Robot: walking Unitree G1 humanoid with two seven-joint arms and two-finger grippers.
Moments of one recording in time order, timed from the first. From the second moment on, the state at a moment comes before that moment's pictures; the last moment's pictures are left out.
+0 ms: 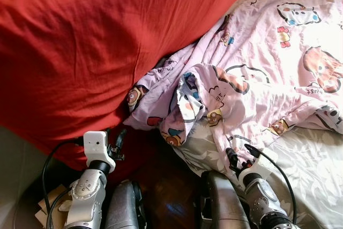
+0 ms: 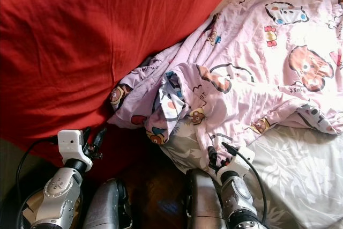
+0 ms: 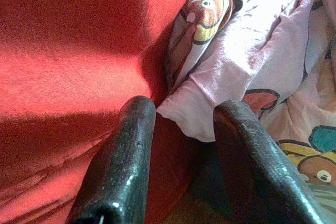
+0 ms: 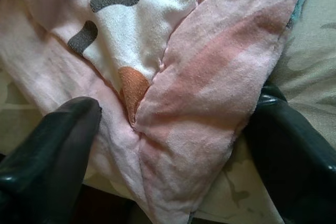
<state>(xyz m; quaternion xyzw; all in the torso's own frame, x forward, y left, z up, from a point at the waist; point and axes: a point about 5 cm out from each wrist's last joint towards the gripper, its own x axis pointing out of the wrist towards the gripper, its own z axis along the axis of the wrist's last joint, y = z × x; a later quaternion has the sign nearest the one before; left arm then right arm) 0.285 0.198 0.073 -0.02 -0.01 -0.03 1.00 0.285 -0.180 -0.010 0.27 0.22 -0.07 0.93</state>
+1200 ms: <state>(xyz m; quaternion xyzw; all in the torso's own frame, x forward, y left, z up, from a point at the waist) 0.287 0.200 0.076 -0.02 -0.01 -0.02 1.00 0.283 -0.186 -0.011 0.24 0.21 -0.06 0.95</state>
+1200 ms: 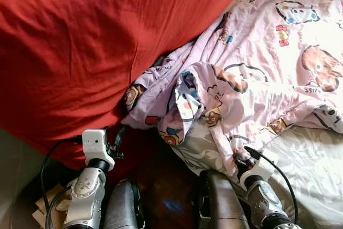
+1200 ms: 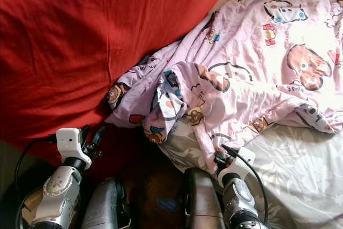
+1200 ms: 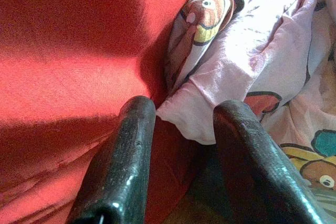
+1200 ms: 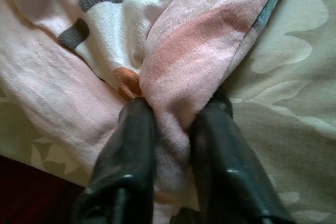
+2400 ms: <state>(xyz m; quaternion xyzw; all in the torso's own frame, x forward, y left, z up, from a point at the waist) 0.289 0.200 0.076 -0.01 -0.02 -0.02 1.00 0.270 -0.195 -0.013 0.31 0.17 -0.15 0.92</state>
